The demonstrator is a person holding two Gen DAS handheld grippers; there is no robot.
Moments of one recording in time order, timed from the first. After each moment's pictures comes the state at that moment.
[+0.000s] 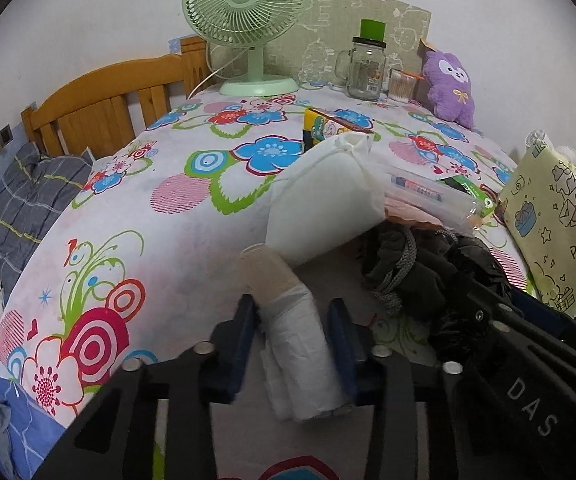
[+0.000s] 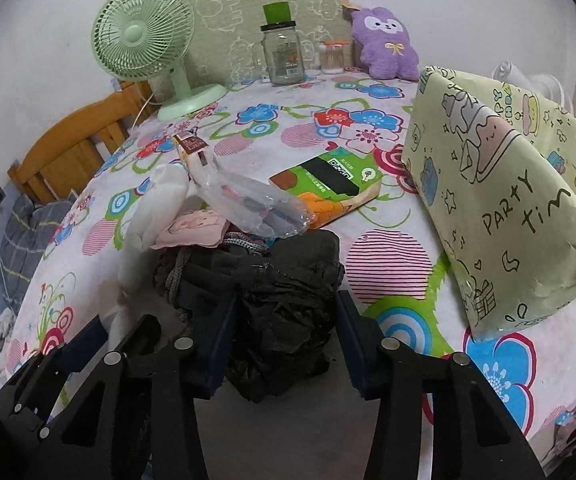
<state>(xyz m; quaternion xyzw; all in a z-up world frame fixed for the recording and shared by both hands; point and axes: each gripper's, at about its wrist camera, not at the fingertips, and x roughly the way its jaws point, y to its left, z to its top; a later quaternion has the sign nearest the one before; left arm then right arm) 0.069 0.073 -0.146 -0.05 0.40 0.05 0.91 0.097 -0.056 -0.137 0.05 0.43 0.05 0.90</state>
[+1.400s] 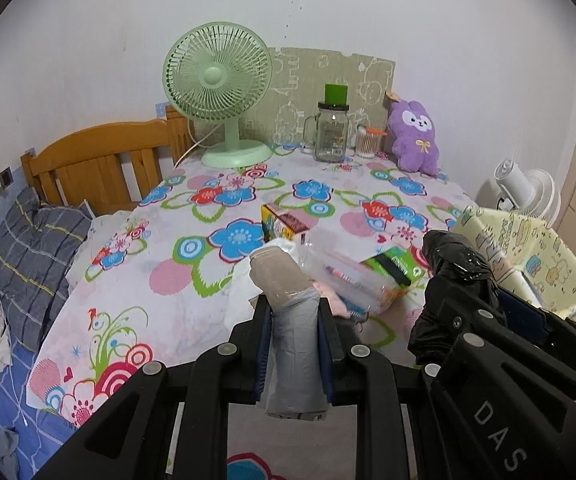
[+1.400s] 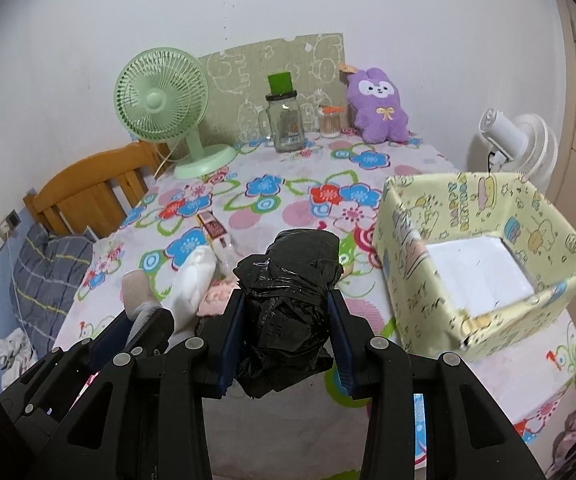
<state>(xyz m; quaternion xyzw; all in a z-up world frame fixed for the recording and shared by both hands) 0.054 0.038 -0.066 -0.03 0.33 0.03 0.94 0.073 -0.075 -0.054 0.05 0.36 0.06 0.93</state>
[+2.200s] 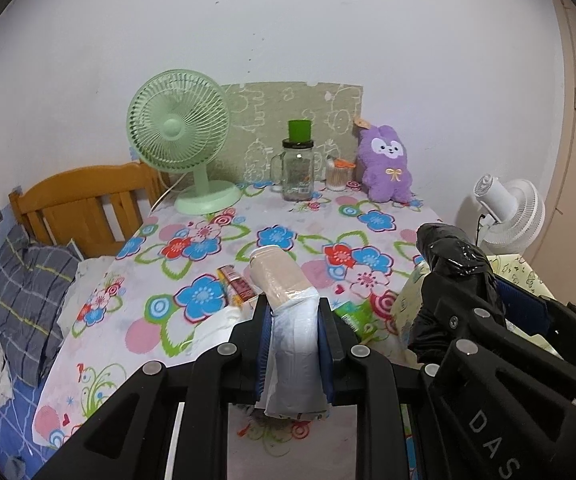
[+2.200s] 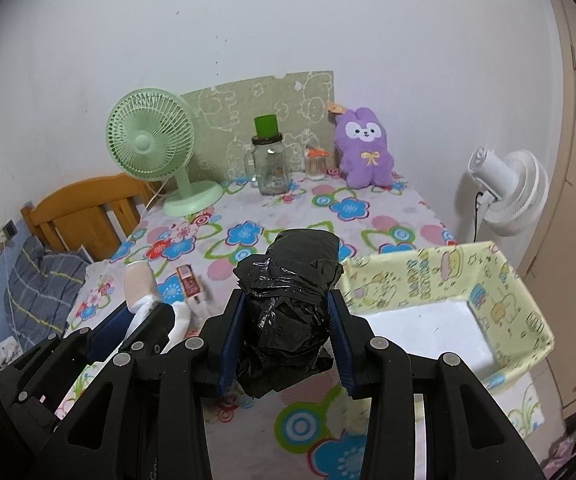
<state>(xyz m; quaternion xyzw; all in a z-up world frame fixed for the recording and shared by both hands) 0.081 -0.013 -0.019 0.00 0.30 0.01 0.95 0.092 -0.117 -0.004 0.03 0.32 0.05 0.95</state>
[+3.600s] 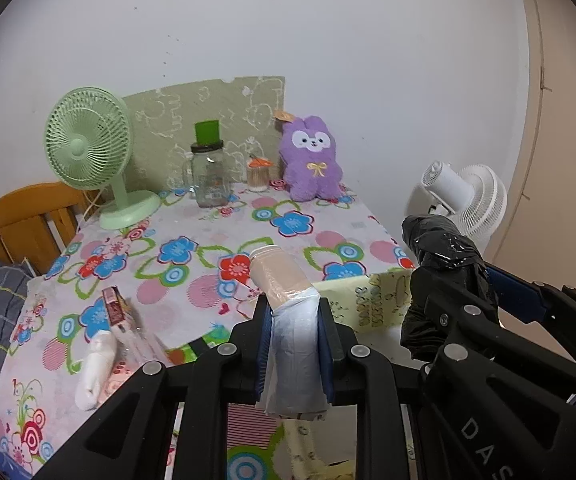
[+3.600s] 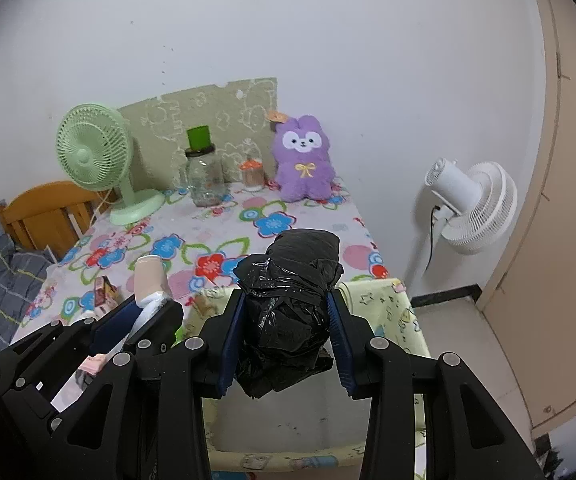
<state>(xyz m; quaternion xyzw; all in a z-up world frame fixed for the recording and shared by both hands) 0.121 -0.129 -0.027 0.01 0.31 -0.06 0.95 0.123 -0.233 -0.004 0.01 0.32 0.02 0.95</state>
